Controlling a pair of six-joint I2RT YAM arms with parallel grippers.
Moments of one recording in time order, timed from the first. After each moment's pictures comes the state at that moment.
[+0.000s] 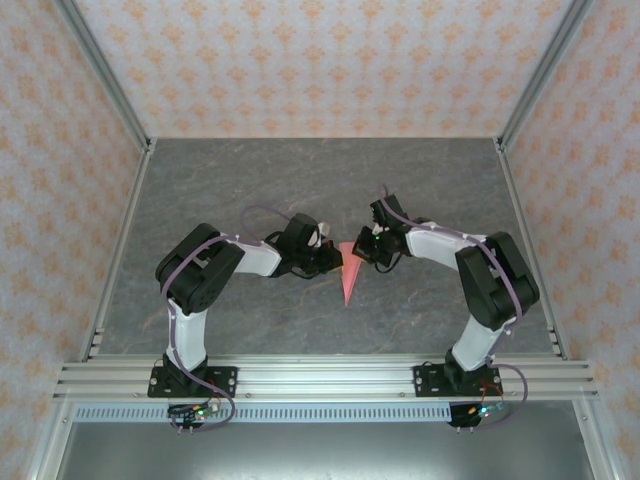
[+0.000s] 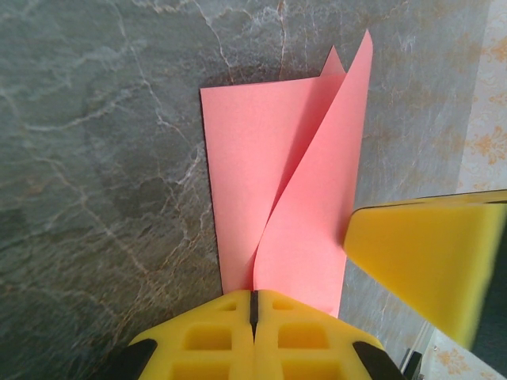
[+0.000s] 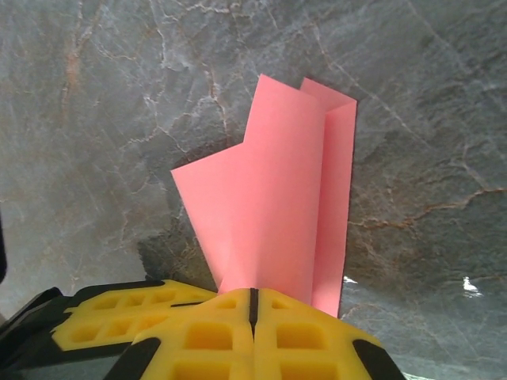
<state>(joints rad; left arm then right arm) -0.60 1.96 0.93 0.25 0.50 -0.96 0.45 1.72 0.95 -0.32 -0.35 0.86</state>
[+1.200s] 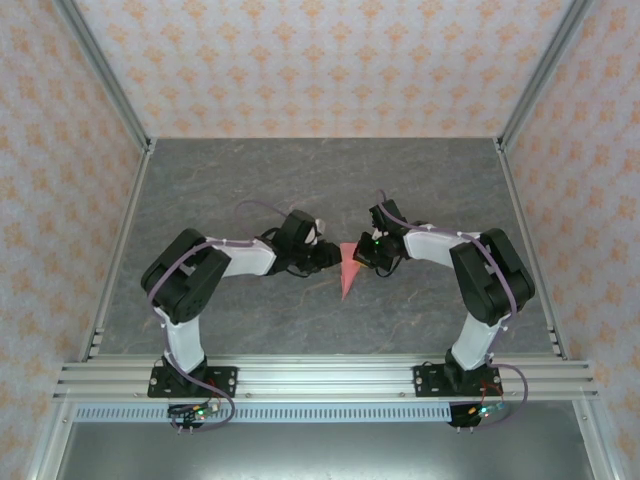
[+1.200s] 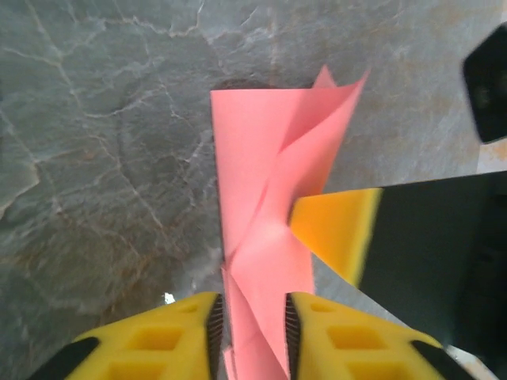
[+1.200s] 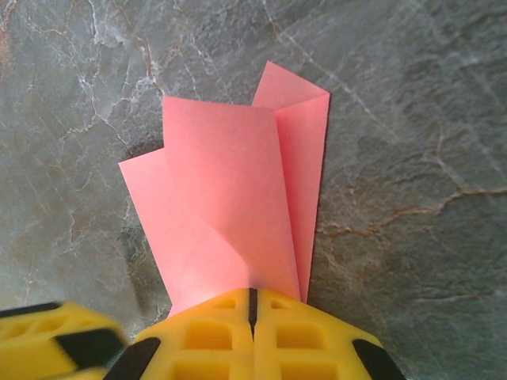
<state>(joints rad) -0.60 1.84 0.93 0.10 0.43 -0.91 0.45 1.76 0.93 -0.30 -0.35 0.83</state>
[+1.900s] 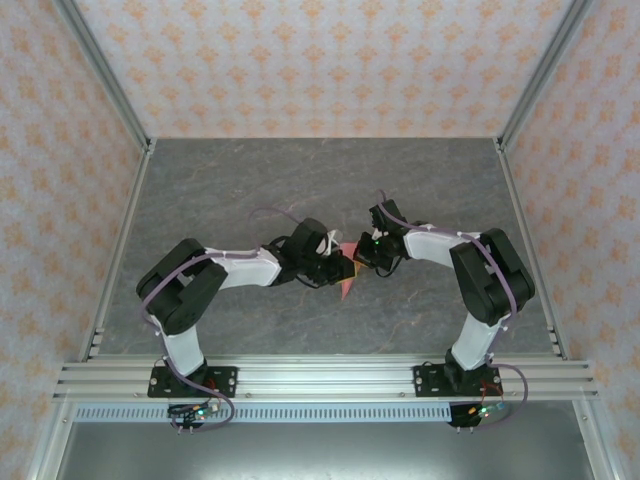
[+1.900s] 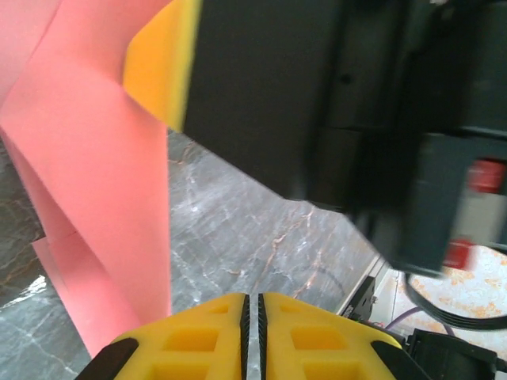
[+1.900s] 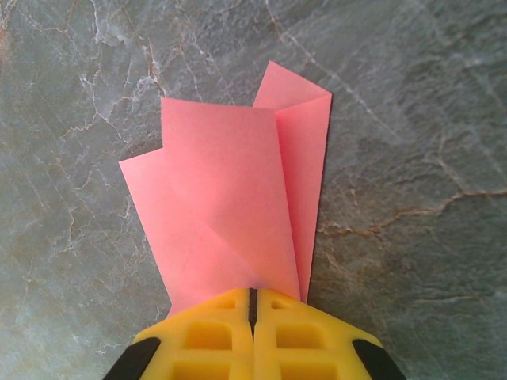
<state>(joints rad) -0.71 1.80 0.91 0.15 0.55 -1.02 0.45 1.76 0.93 -0.30 -0.35 0.82</state>
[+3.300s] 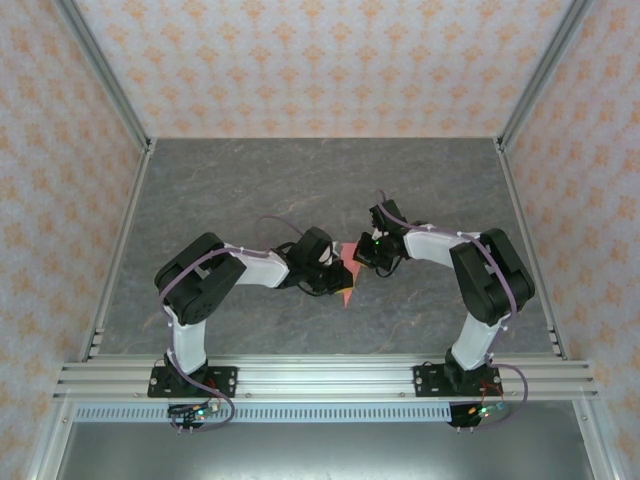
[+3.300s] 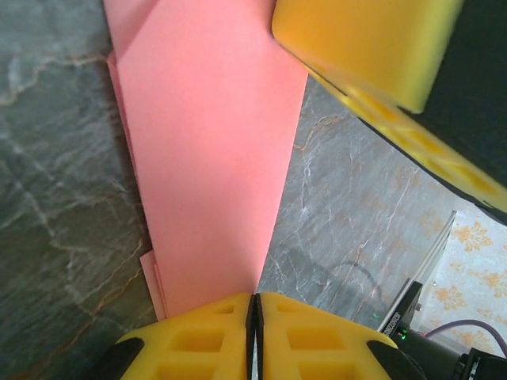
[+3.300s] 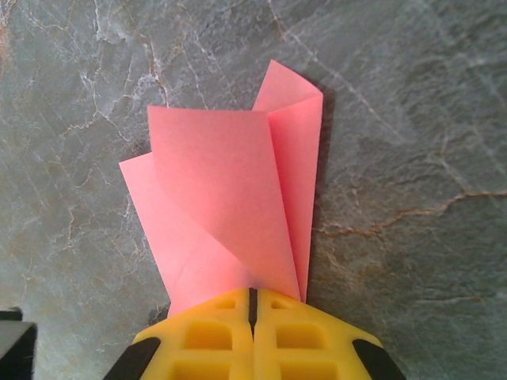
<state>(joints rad) -0.72 1.91 0.91 0.14 0.54 -1.02 0.45 1.76 0.93 -0.30 -0.35 0.82</state>
